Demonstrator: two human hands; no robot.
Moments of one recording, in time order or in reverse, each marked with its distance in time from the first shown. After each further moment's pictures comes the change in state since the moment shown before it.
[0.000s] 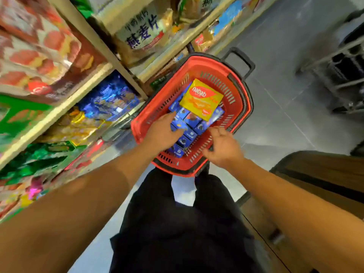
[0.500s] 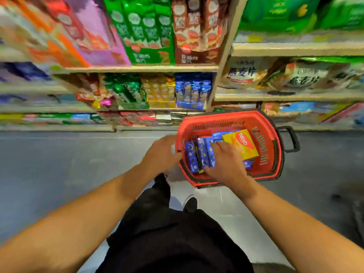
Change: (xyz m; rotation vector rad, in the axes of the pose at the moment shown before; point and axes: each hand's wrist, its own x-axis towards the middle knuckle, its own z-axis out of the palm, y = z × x) left_hand -0.244 0.025 0.059 -0.217 0.531 -0.375; right_hand -0.071 -0.037 0.005 -0.665 0.063 -0.729
